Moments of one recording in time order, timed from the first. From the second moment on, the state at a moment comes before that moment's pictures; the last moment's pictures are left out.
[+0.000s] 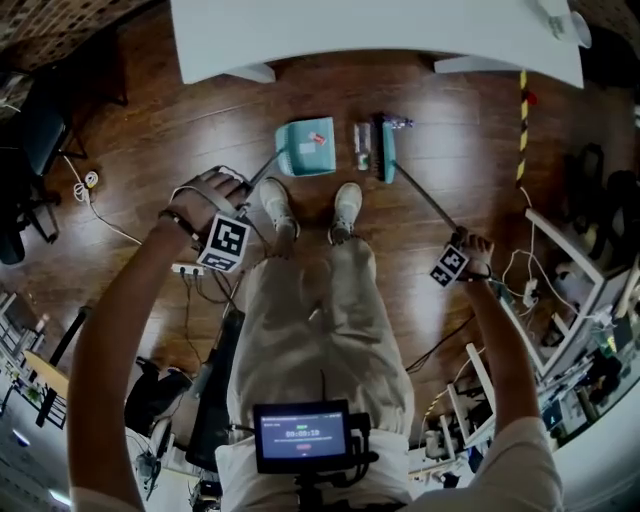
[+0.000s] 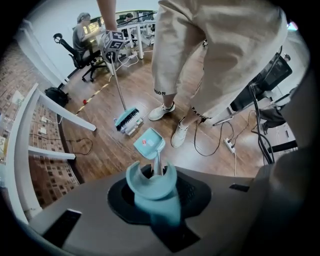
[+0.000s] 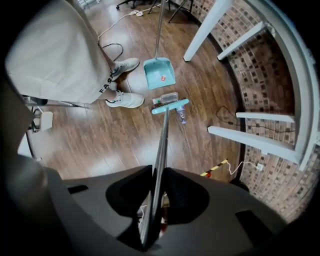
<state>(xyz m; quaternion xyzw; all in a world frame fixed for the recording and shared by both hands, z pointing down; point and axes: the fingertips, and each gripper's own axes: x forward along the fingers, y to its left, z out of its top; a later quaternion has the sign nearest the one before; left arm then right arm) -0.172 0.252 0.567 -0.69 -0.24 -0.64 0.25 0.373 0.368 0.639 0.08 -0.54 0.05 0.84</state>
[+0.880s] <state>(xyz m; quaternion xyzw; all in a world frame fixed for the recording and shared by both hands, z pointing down) -0.154 0.250 0.565 -0.68 -0.25 -0.64 0.26 0.388 0.389 0.671 0.04 -0.54 0.06 0.84</state>
